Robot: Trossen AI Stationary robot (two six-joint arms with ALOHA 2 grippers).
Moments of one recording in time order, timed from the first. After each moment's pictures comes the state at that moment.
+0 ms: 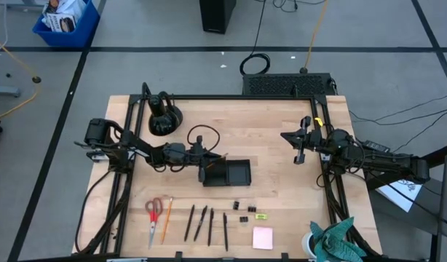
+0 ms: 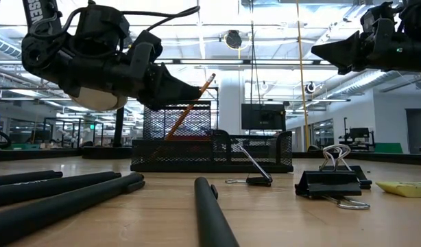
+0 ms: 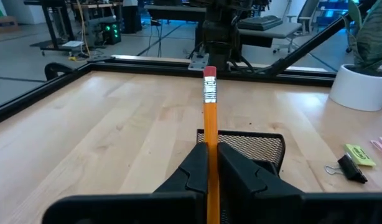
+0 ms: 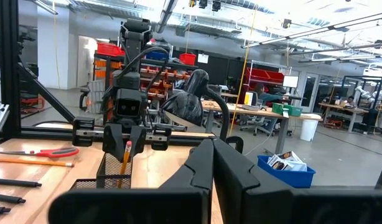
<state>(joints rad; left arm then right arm) -0.03 1.72 0.45 1.12 -0.08 -0.07 -0.31 0.36 0.01 0.54 -0.10 -0.12</state>
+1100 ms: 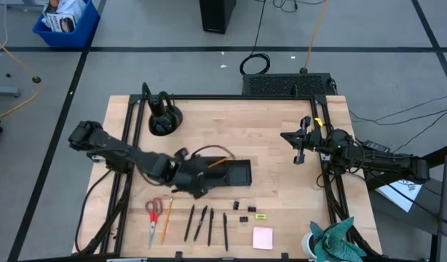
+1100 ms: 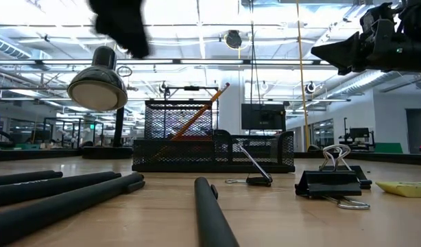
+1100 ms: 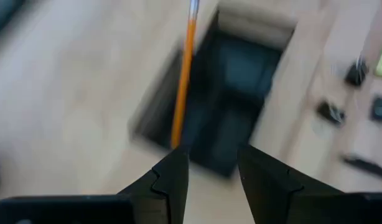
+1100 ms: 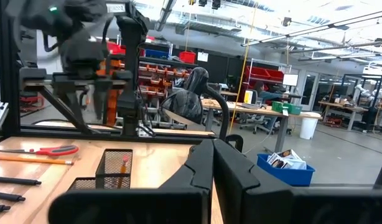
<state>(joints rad) -0.40 1.58 1.31 -0.95 -0.44 -0.85 -0.31 0.36 0.01 0.53 -0.10 -0.12</state>
